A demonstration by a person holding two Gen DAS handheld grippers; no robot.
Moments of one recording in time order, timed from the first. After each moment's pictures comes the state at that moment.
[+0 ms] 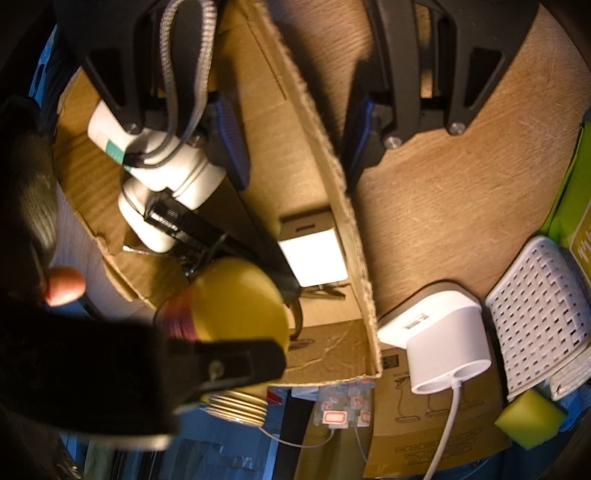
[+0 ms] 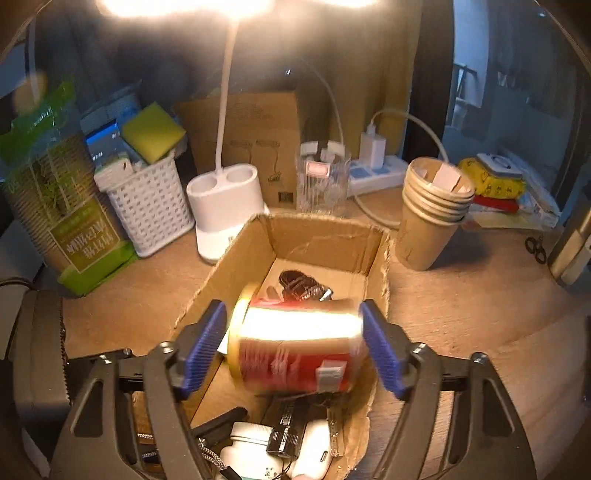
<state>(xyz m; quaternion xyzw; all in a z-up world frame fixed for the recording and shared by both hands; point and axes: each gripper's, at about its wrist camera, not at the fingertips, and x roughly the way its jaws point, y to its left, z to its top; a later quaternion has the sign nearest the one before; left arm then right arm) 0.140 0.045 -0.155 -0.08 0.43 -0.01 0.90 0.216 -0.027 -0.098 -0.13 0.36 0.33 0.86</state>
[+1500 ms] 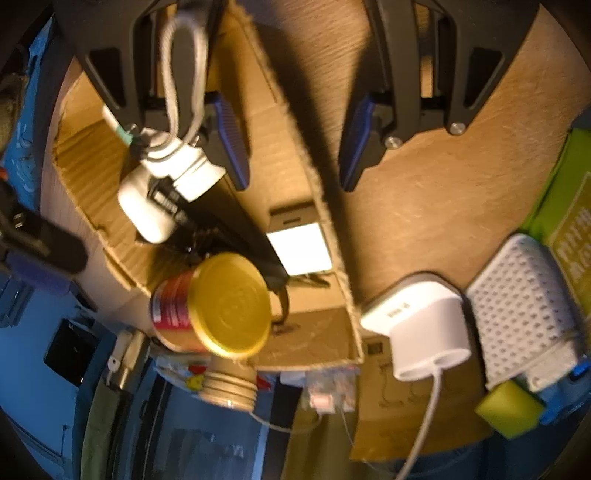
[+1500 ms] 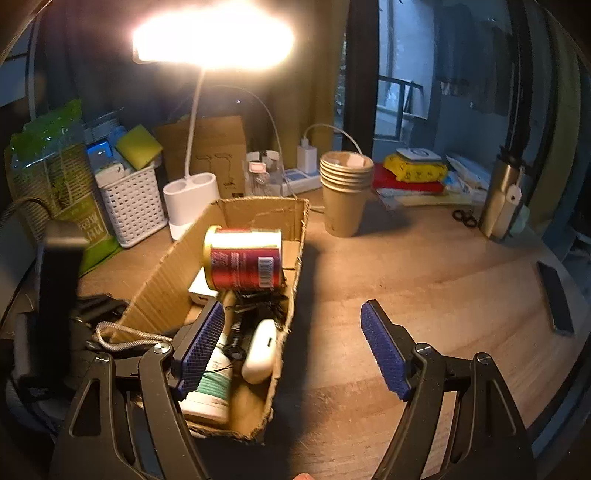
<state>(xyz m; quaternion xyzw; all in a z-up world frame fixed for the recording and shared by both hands) 0.127 0.044 -0.145 -0.07 0.40 0.02 0.91 0.150 -0.108 -0.099 -0.11 0.33 0.24 0.91</state>
